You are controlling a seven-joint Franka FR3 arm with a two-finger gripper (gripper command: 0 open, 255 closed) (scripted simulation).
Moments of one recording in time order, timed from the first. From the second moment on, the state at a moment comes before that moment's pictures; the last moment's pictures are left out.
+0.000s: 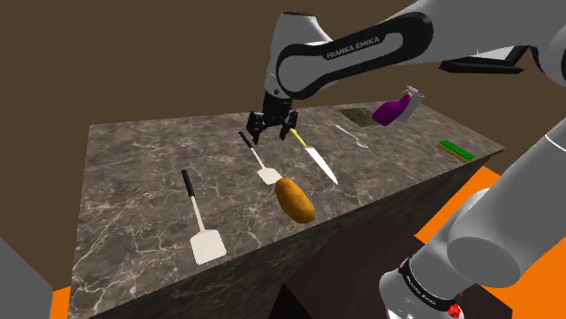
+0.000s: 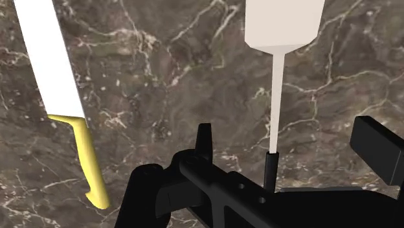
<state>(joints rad) -0.02 -0.01 0.22 -2.16 -0.02 2.21 0.44</state>
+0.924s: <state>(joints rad) 0.00 0.20 0.21 -2.08 -0.10 2.33 0.52</state>
